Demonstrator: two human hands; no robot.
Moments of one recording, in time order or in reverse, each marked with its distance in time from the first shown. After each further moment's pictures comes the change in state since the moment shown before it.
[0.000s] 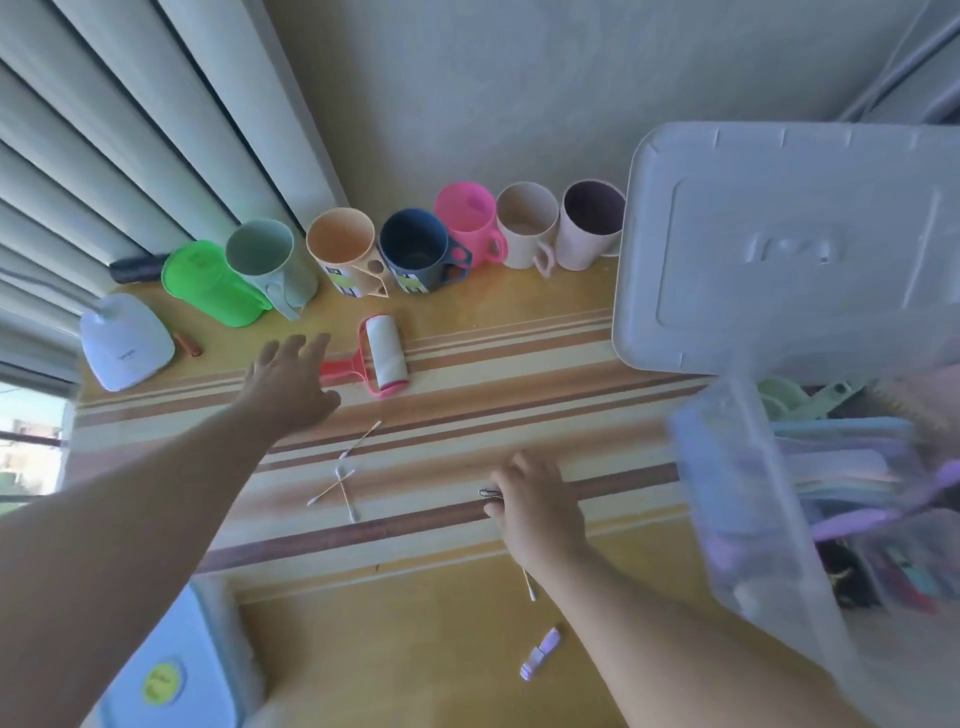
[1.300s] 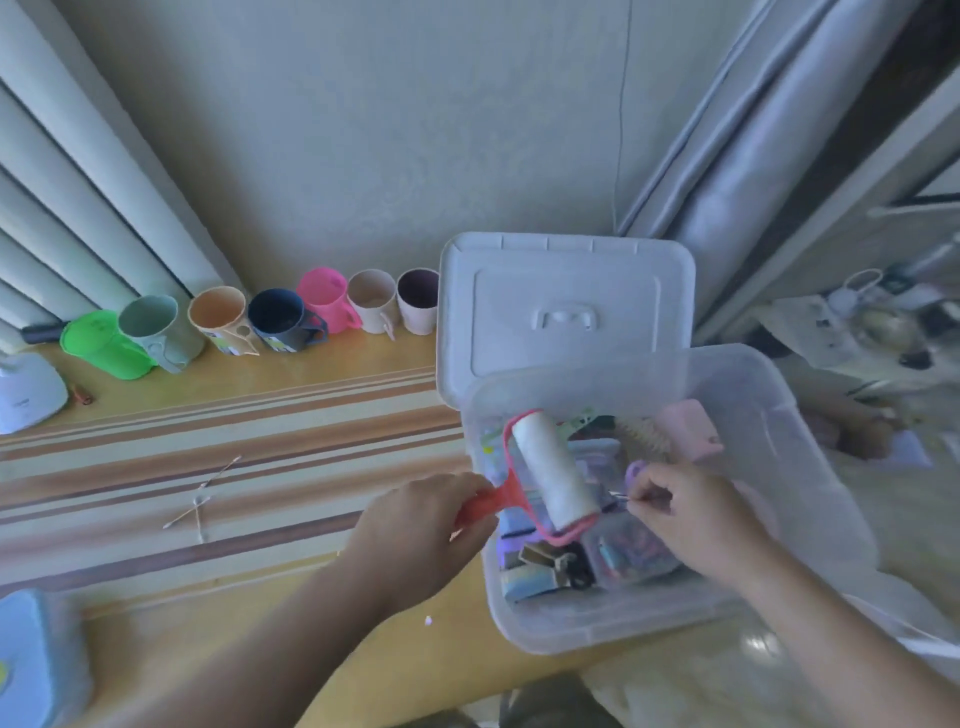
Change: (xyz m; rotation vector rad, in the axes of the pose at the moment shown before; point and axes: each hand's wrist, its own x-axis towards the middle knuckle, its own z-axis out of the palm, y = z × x) left_hand -0.268 0.349 -0.049 -0.421 0.241 0.659; right_hand -0.188 0.281 -0.276 0.189 0.228 0.083
